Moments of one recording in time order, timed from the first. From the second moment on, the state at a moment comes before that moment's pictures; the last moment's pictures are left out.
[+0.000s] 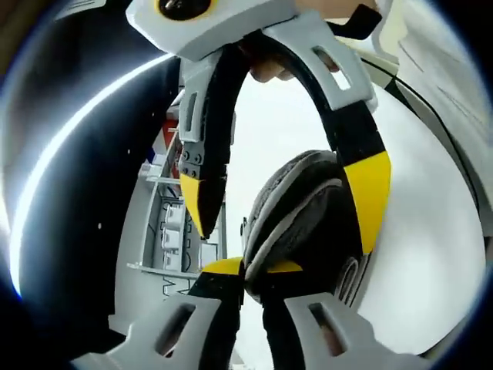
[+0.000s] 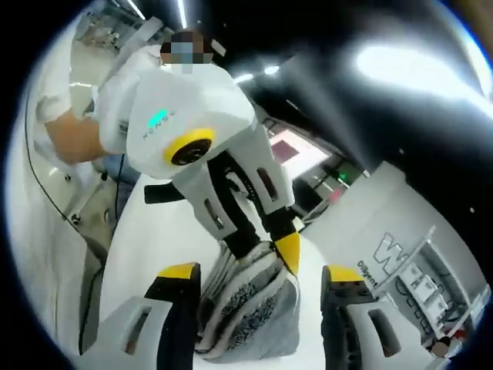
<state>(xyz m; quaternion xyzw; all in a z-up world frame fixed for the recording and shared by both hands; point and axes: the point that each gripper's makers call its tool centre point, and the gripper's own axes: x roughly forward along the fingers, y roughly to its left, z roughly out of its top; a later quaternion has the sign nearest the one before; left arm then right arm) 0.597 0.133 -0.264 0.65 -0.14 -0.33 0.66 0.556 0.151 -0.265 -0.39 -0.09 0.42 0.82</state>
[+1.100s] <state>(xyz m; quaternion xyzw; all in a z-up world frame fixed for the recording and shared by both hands) 0.602 0.142 -0.301 0.67 -0.10 -0.39 0.63 0.589 0.109 -0.269 -0.37 -0.05 0.40 0.84</state>
